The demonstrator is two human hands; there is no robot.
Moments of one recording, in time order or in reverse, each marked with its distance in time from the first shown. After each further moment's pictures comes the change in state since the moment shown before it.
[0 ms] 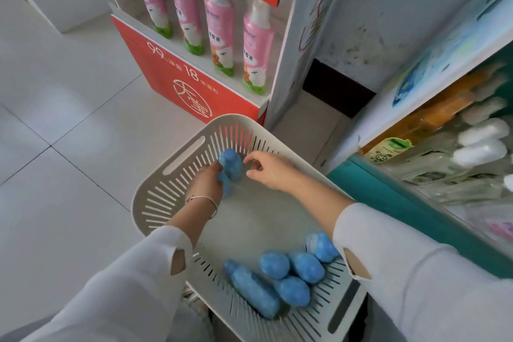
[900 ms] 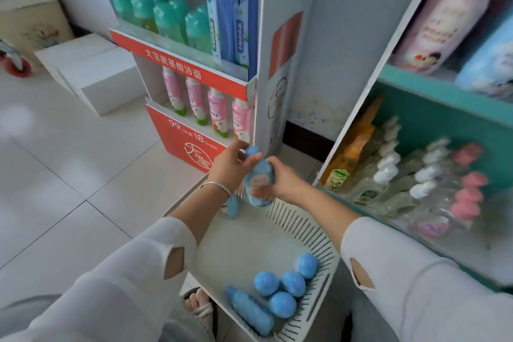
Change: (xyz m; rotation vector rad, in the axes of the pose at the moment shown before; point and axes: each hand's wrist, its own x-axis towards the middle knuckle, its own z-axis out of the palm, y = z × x) left_hand -0.103 0.132 -0.119 -0.349 0.228 0.382; right_hand -0.122 -0.050 -0.083 0.290 0.235 -0.073
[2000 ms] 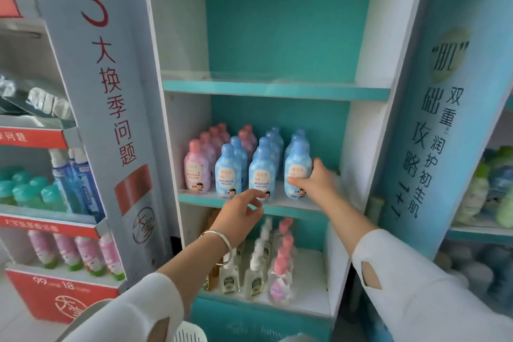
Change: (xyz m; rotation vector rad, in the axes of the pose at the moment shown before) left_hand -0.131 0.320 0.104 0.013 -0.302 0.640; right_hand -0.259 0.037 -0.340 0.109 1.010 0.020
